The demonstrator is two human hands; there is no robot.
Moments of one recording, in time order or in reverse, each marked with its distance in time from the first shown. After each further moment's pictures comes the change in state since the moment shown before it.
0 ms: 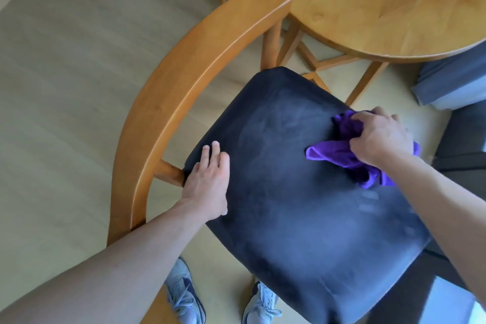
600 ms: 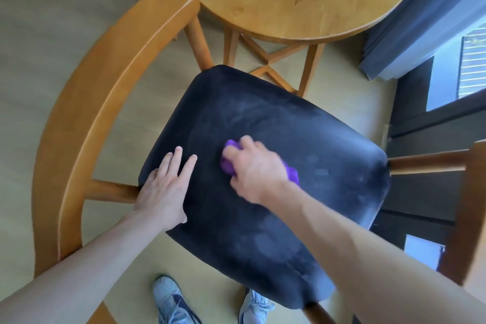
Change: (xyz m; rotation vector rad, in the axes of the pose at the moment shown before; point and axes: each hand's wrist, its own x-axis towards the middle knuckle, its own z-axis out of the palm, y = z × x) left_hand -0.002 0.011 -0.010 0.177 -0.054 0.103; right_hand -0.097 -0.087 0.044 0.117 -0.066 -0.455
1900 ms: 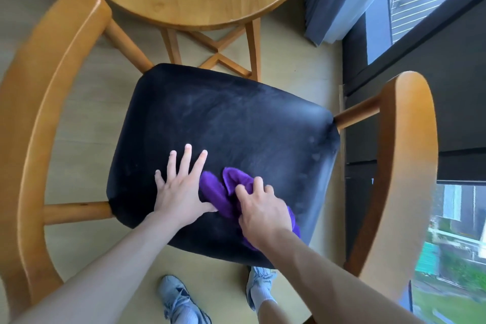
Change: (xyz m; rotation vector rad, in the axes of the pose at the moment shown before) left_hand 0.010 0.080 0.006 -0.084 -0.031 0.100; right_hand -0.134 0.008 0.056 0.047 -0.057 0.381
